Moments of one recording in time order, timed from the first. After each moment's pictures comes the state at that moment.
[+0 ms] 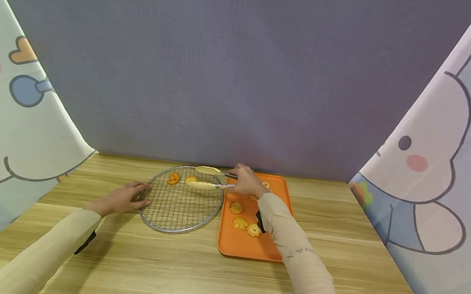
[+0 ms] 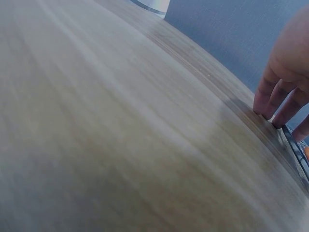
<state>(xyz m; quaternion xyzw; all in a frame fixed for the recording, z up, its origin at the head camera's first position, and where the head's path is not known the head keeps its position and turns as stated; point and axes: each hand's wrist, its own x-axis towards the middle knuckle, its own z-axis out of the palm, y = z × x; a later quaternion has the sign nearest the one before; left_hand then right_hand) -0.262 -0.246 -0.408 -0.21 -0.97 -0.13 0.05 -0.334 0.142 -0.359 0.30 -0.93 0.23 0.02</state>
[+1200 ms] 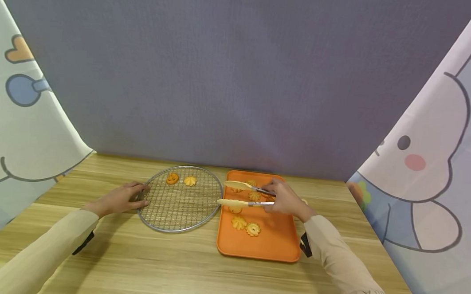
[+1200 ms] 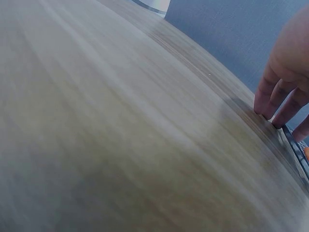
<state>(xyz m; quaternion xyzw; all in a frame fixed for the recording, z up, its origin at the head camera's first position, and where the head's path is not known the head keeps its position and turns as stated) -0.264 -0.248 -0.408 -0.23 -0.96 -0.14 0.07 -0.289 0.245 -0.360 0.33 -0.92 0.19 0.08</state>
